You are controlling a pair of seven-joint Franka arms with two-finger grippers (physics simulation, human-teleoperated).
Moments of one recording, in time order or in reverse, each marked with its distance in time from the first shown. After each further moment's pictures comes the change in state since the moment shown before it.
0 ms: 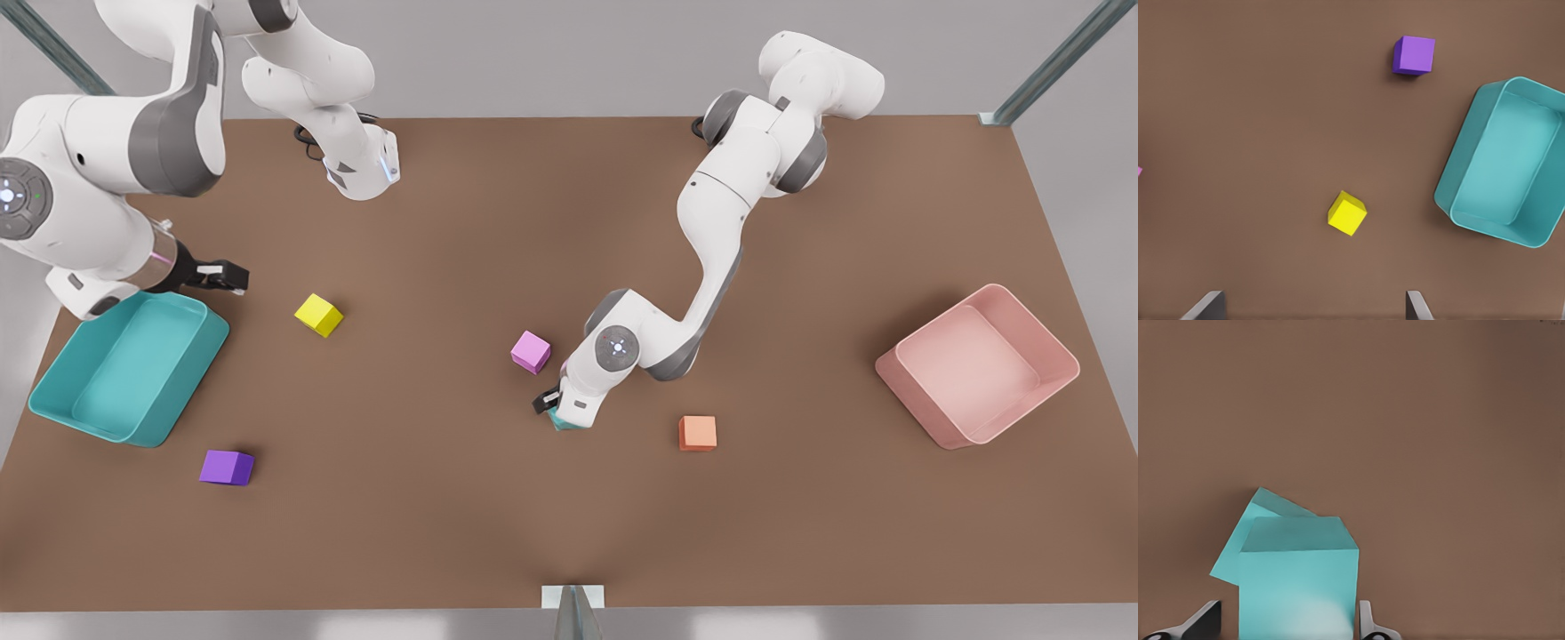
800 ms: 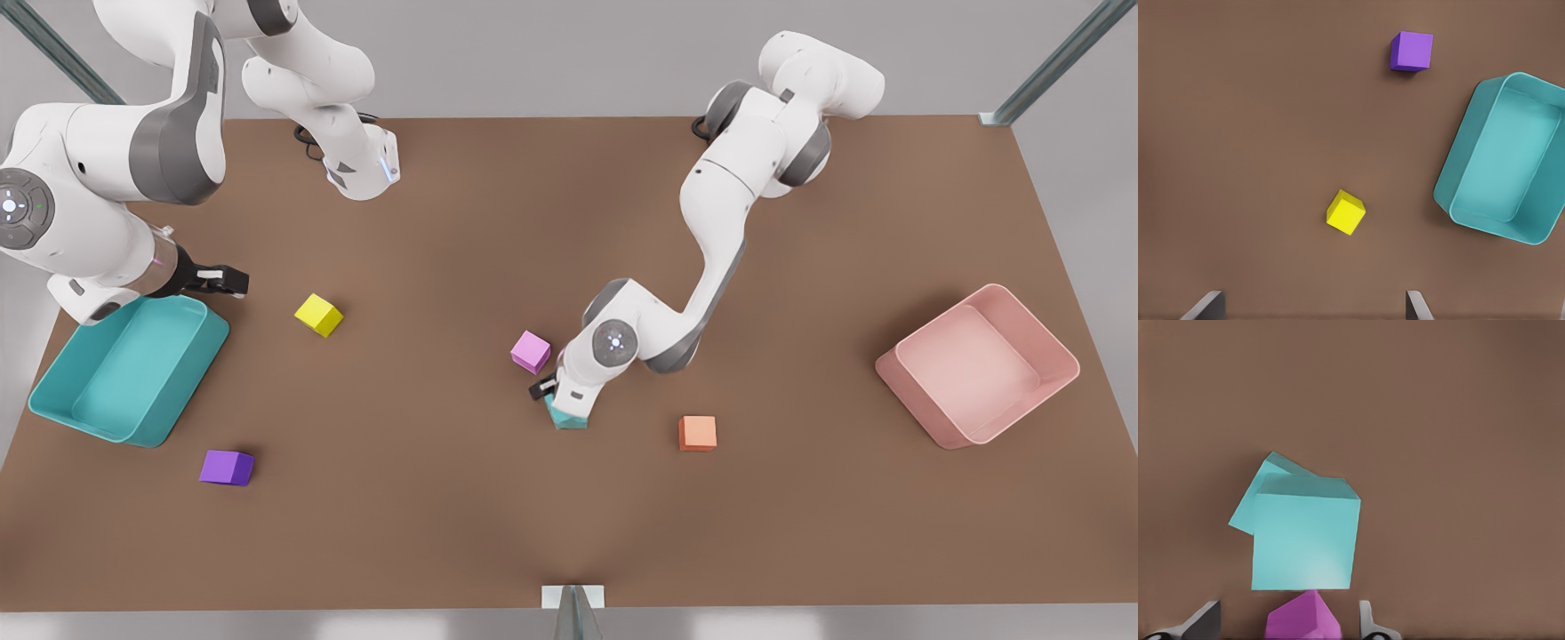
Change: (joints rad) left arm 0.002 -0.047 -0.019 0.000 -0.027 -0.126 -0.008; right arm -0.005 0.012 -0.001 0.001 -0.002 -0.002 0.005
